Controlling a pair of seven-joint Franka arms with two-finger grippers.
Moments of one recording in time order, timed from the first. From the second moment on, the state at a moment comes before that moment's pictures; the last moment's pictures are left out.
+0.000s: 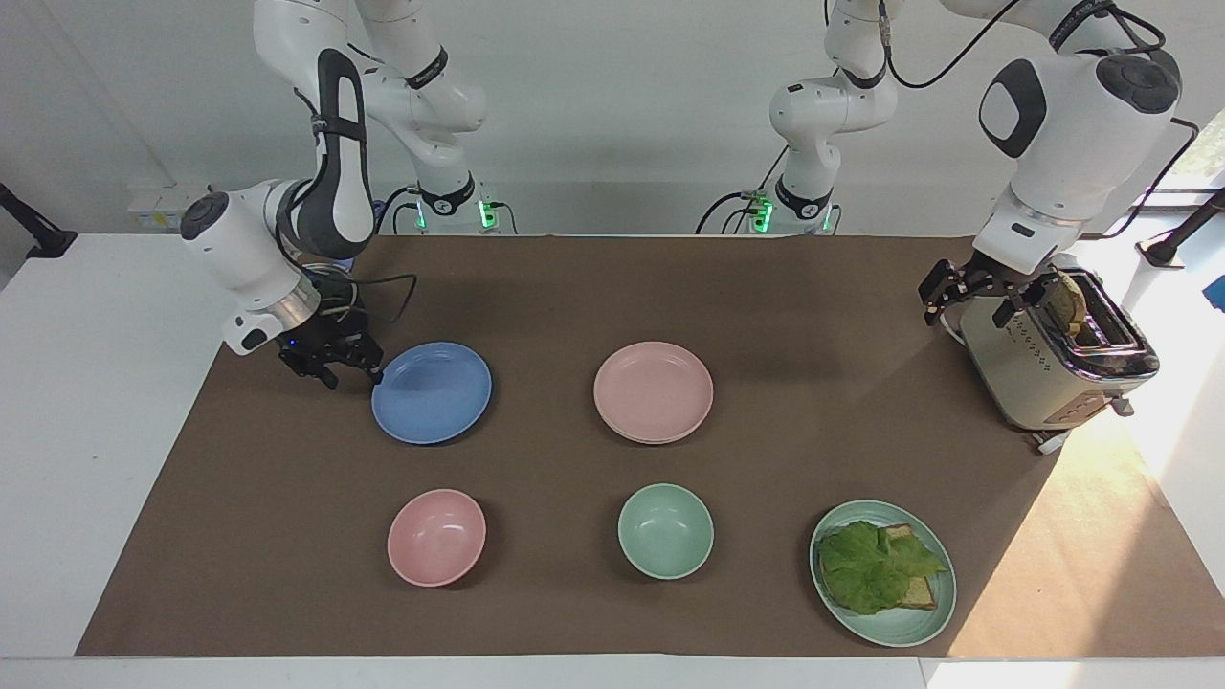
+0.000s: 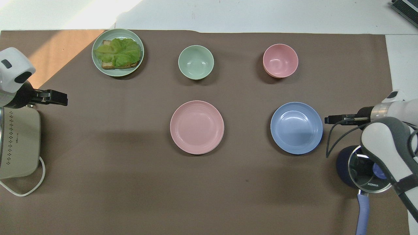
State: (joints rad) left arm 0.14 -0.01 -0.16 -1.77 0.01 1.83 0.09; right arm -0.21 0.11 0.04 -2.21 0.38 2.34 -0.39
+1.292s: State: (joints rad) left arm 0.14 -0.03 -0.16 -1.77 0.01 1.78 0.15; right arm -0.20 0.11 0.04 -2.21 0.61 2.30 -0.52
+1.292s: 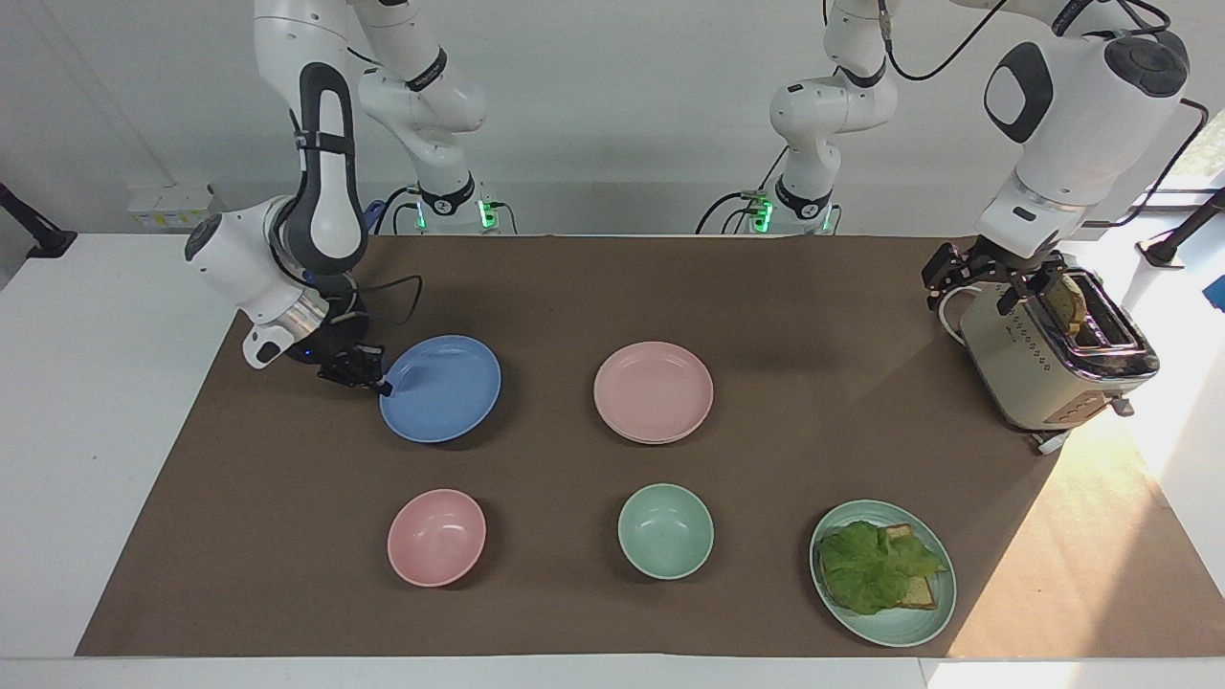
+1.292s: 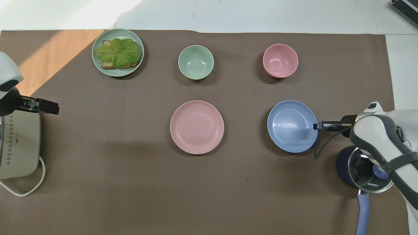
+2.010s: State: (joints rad) left arm 0.14 -0.03 -0.15 -1.77 0.01 1.78 0.15; right arm 0.26 0.05 0.05 -2.20 0.35 2.40 0.14
